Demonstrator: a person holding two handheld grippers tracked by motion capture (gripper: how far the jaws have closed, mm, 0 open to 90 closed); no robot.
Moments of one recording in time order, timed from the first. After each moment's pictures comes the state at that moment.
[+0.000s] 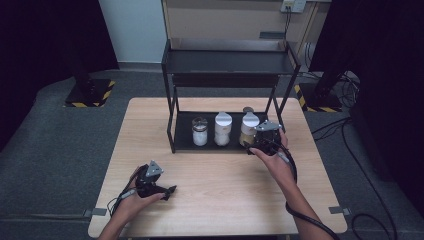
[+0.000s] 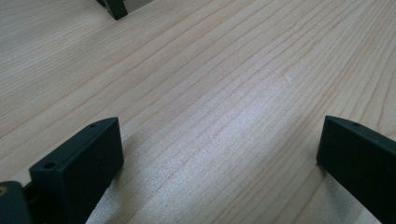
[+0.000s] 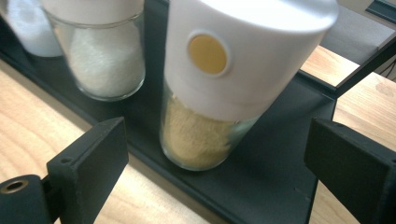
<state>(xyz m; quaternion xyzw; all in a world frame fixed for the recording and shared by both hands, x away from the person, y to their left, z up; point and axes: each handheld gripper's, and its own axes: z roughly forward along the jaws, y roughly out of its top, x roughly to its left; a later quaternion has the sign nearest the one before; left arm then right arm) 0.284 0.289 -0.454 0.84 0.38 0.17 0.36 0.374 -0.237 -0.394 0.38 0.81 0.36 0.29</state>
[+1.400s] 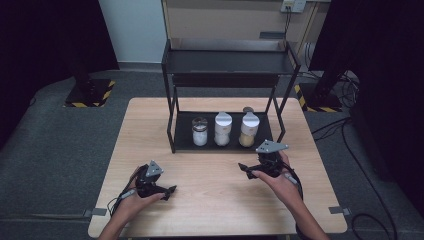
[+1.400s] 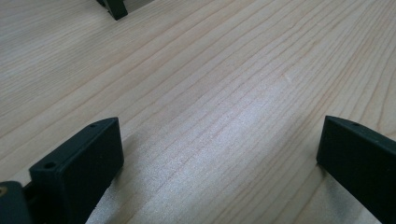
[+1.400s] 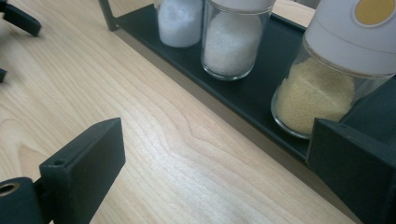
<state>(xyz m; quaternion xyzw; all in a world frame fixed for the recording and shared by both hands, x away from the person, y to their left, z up) 0.284 0.289 -0.454 0.84 0.38 0.17 0.36 0.329 -0.274 -0.409 0.30 0.82 0.44 0.19</state>
